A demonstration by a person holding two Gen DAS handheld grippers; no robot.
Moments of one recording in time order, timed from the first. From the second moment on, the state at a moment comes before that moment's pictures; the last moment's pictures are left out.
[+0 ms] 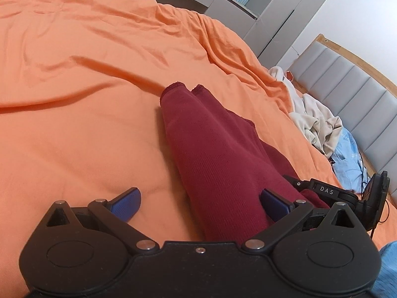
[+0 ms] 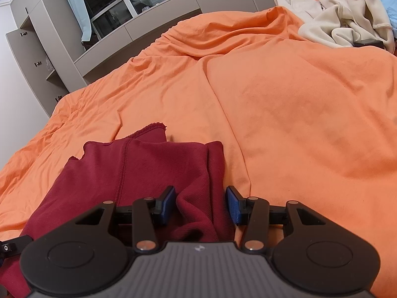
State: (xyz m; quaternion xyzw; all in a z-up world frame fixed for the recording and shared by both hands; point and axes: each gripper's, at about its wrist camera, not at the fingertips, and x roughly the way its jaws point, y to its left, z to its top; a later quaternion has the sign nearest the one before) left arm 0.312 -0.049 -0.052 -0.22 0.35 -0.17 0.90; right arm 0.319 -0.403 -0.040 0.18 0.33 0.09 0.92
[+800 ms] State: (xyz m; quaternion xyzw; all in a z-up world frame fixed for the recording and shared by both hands) left arm 0.312 -0.049 -0.053 -0.22 0.35 -0.17 0.90; right arm 0.319 -0.395 -0.036 0.16 0.33 0.09 0.93
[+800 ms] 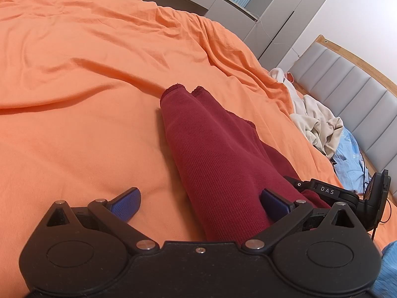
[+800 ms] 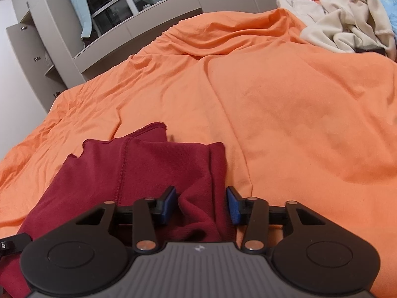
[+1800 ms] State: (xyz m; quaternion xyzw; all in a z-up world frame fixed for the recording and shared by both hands) left arm 0.297 -0.085 0.016 -0.07 0.26 -0.20 0.94; right arm 0.294 -0.330 0.046 0.10 0.22 0.16 0.96
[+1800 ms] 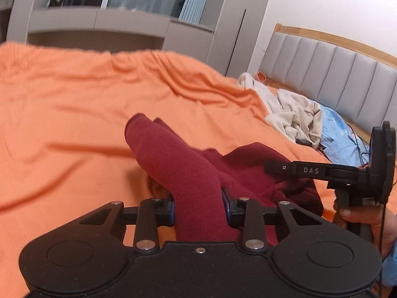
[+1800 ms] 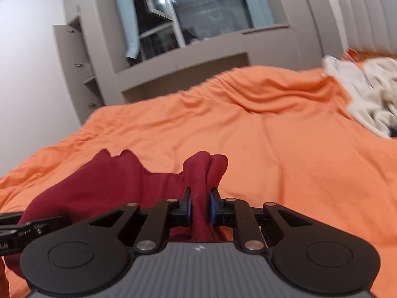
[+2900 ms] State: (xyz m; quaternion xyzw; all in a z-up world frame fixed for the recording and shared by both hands) left arm 0.277 0.013 0.014 -0.02 0.29 -0.06 0.95; right arm 0.326 -0.252 -0.004 0.09 0.31 0.18 0.93
